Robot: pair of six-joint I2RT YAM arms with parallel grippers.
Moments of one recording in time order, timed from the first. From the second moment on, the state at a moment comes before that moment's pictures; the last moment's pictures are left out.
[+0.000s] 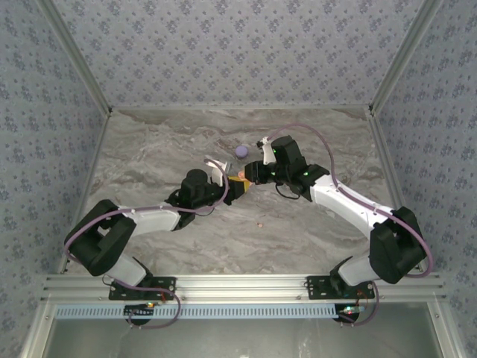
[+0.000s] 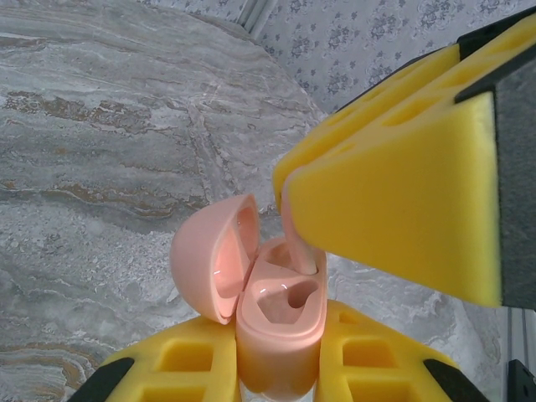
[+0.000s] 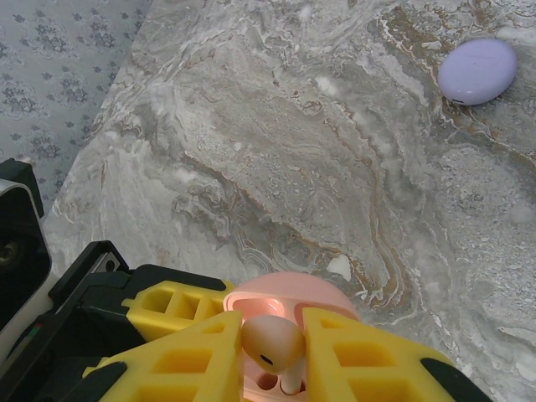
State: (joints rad) left arm -0.72 1.51 0.59 0.68 0.32 -0.52; right arm 0.60 1.43 1.02 -0.23 -0.30 0.46
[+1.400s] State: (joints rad) left arm -0.73 1.45 0.59 0.63 0.31 -0.43; right arm 0.63 1.40 1.07 -0.35 -0.29 0.40
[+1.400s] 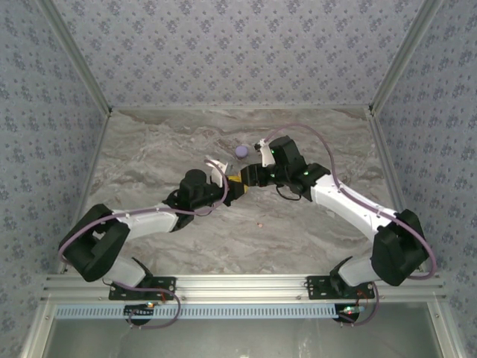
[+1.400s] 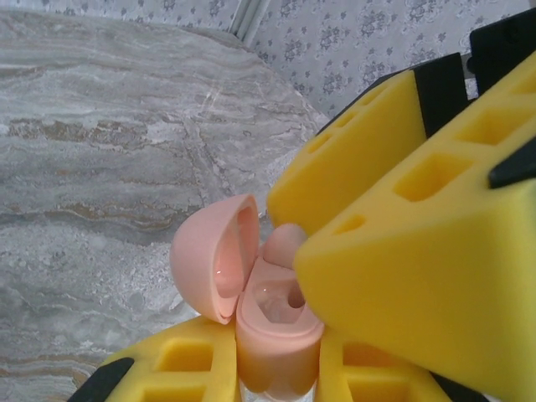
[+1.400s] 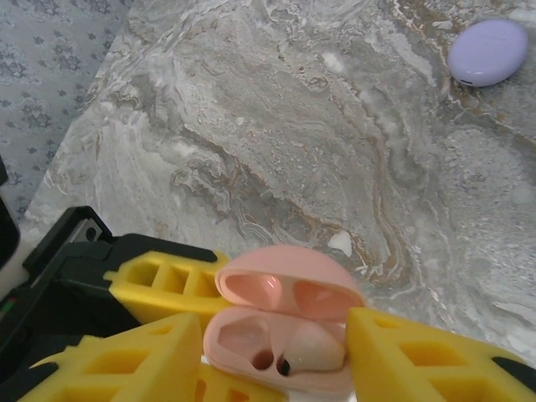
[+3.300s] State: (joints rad) left arm -0.73 1.09 0.59 0.14 0.16 -0.16; right arm 0.79 1.39 0.78 -0.55 -0.31 0.34
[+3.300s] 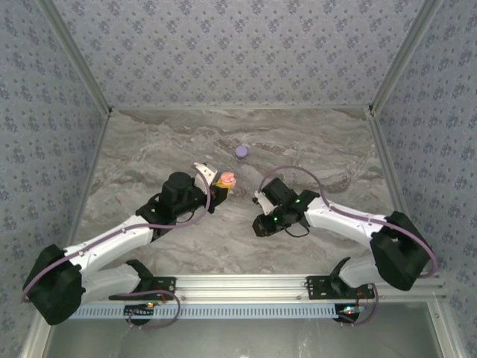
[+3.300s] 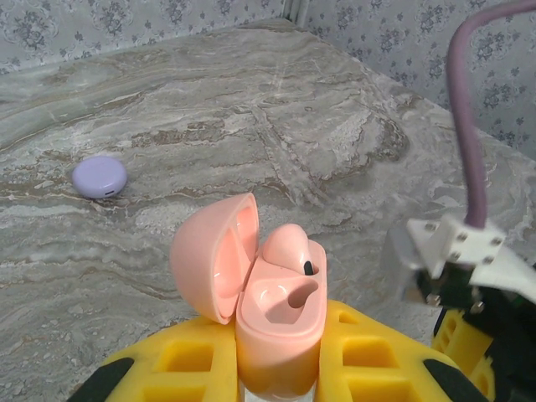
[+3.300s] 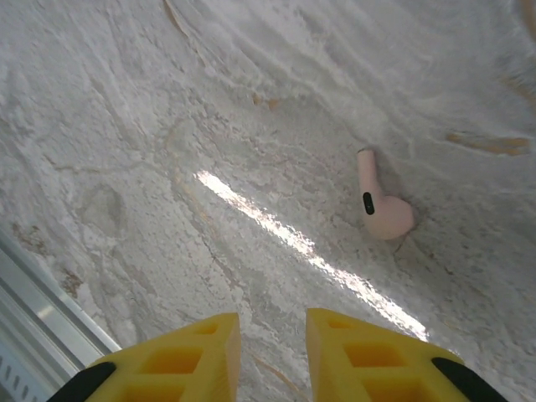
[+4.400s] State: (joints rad) left arm -0.73 1.08 0.59 0.12 0.16 -0.15; right arm 0.82 1.62 0.88 -0.55 -0.05 0.39
